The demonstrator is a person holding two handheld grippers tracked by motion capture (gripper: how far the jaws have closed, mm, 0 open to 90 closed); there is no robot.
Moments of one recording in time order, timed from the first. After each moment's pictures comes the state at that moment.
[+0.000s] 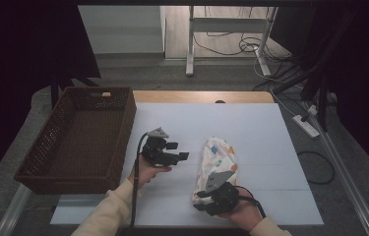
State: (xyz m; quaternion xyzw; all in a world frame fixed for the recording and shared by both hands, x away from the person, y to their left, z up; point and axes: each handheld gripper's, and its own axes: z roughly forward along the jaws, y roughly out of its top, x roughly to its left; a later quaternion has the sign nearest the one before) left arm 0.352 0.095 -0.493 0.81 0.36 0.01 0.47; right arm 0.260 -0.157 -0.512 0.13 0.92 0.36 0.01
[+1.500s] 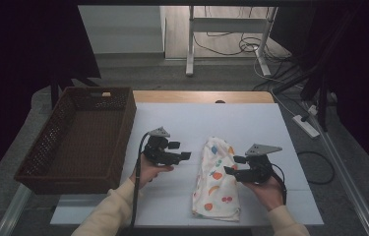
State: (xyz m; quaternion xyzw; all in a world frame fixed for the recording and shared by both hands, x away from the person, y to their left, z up) left arm 0.354 0.090 -0.492 0.80 0.35 0.00 0.48; right arm 0.325 -0.250 -0.493 0.33 0.83 0.43 0.11
